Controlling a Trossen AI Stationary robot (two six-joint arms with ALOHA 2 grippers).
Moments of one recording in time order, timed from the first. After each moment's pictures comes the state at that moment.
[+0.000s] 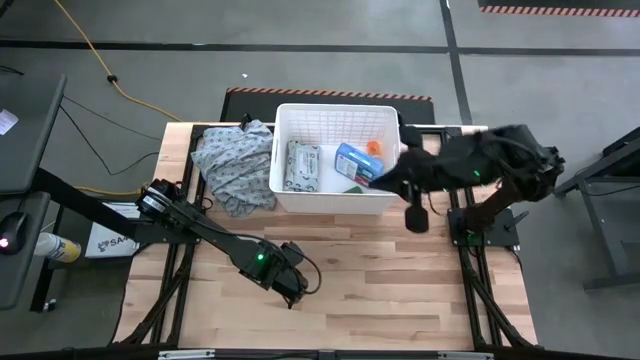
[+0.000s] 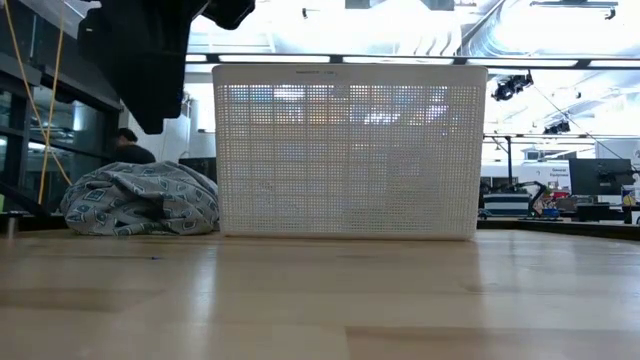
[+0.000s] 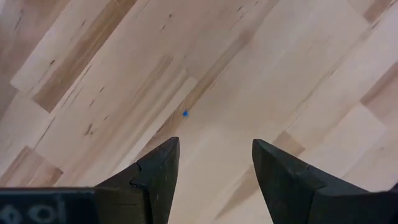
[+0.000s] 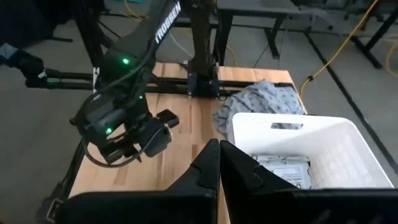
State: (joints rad) left arm -0.51 1.83 1.48 -1.04 -0.20 -1.20; right arm 0.27 1.58 2.31 -1.24 0.29 0.10
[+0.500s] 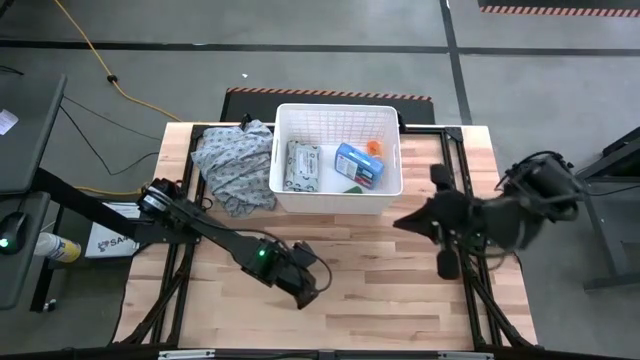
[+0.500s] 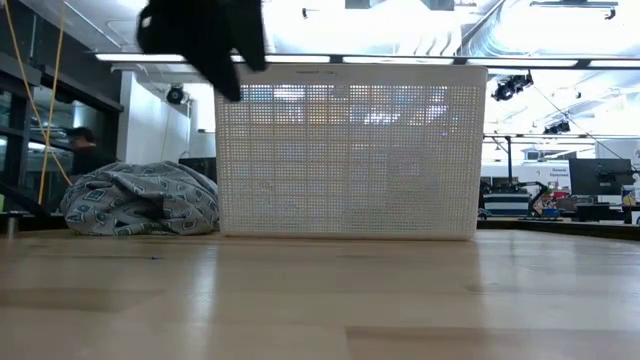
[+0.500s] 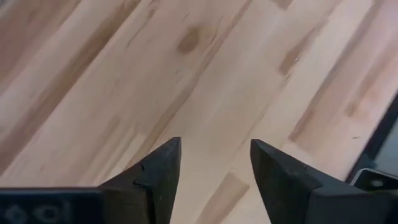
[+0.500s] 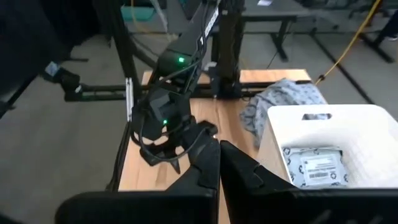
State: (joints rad) left arm -0.49 1.83 1.51 -0.86 -0.27 -1.09; right arm 0.65 1.57 2.31 -1.30 0.61 0.39
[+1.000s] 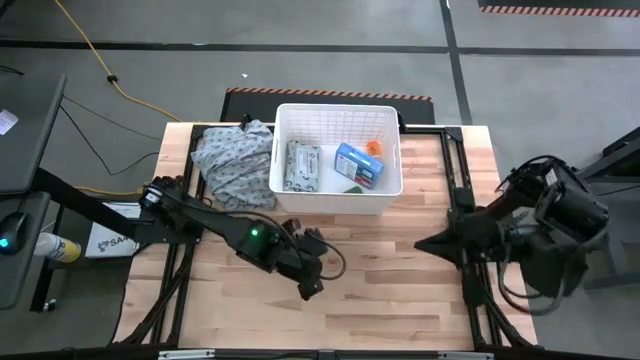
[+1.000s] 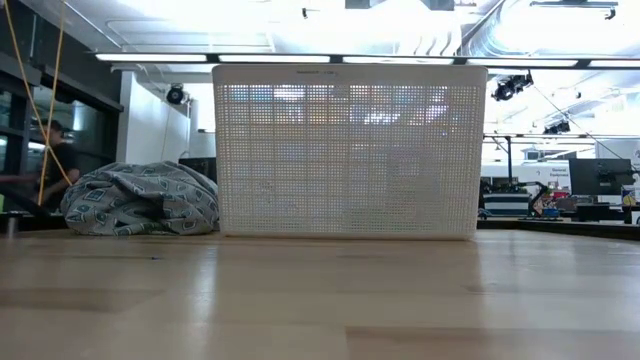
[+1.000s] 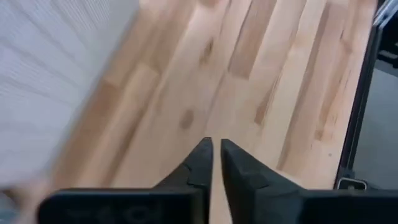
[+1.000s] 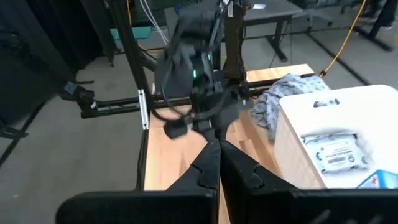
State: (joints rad) left arm -0.44 1.83 1.82 -1.05 -0.37 -0.75; right arm 0.91 1.58 2.29 -1.36 0.86 0.68
